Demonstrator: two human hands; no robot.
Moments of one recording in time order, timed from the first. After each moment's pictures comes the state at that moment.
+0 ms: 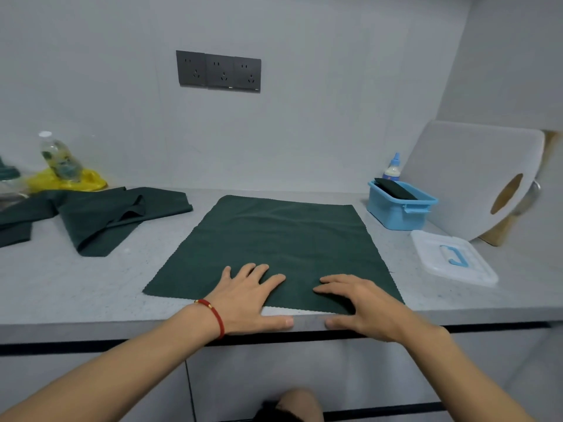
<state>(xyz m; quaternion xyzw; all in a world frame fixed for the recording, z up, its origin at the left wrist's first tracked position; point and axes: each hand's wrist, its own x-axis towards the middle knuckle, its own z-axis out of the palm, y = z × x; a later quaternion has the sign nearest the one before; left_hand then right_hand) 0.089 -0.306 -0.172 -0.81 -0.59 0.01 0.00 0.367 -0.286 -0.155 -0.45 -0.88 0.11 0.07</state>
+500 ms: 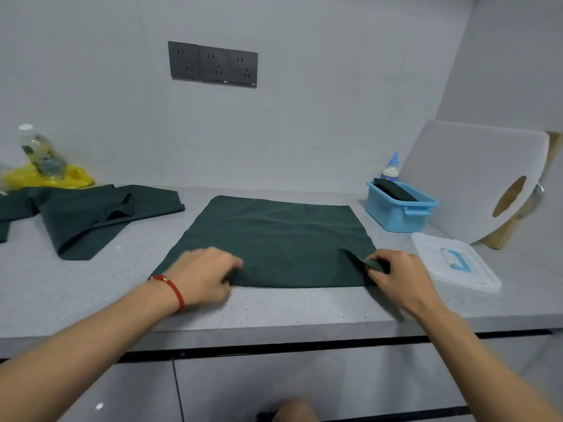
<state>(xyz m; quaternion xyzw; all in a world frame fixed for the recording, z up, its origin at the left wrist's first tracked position) 0.033 -0.286 -0.132 -0.79 -0.61 -0.03 0.05 0.406 -0.248 -0.147 -0.63 -0.72 0.03 0.29</state>
